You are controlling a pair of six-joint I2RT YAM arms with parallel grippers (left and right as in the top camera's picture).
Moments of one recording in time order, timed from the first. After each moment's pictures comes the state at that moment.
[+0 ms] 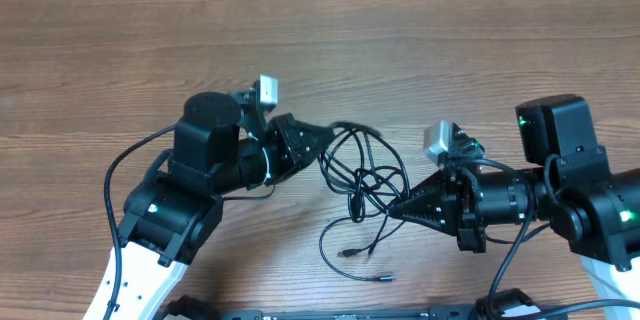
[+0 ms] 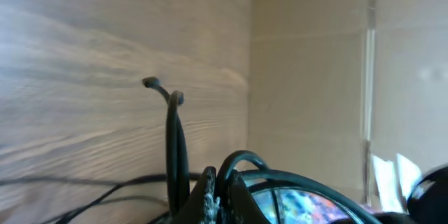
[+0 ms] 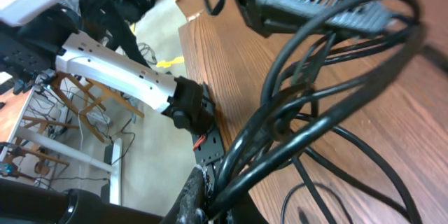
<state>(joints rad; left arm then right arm) -0.43 1.05 1.07 -0.49 0.58 -1.10 0.27 1.08 1.41 -1.40 -1.07 -0.53</state>
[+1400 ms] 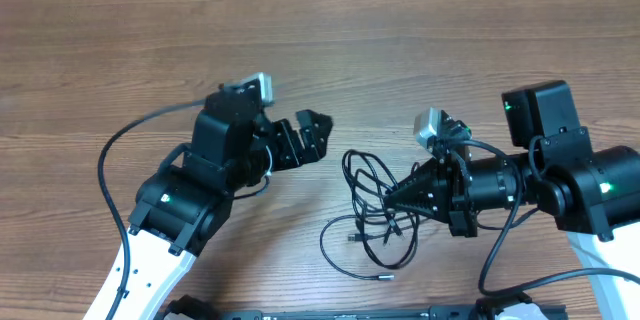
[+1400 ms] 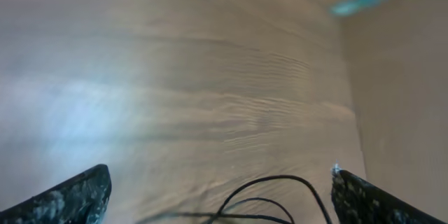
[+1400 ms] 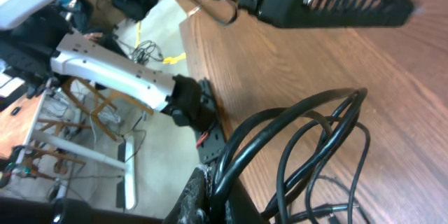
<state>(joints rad) -0.46 1.10 1.08 -0.59 0.26 -0.69 0.27 1.15 1.41 -1.41 -1.07 -0.52</state>
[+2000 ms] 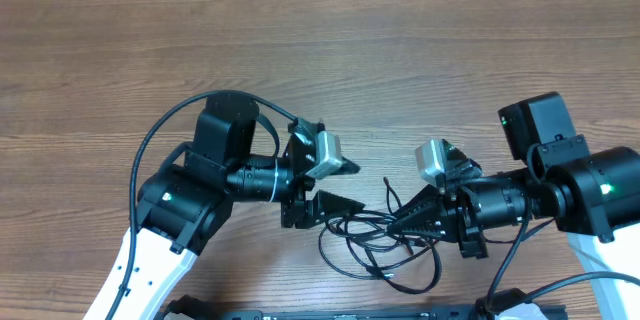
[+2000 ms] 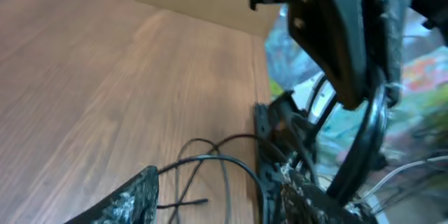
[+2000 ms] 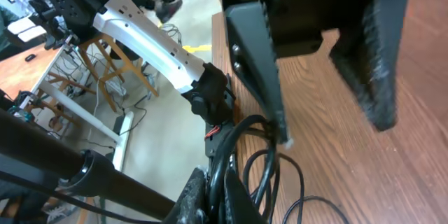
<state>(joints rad) -0.46 1.10 1.07 -0.63 1.04 0.30 0.27 1.14 1.41 -1.58 -1.17 -0.91</state>
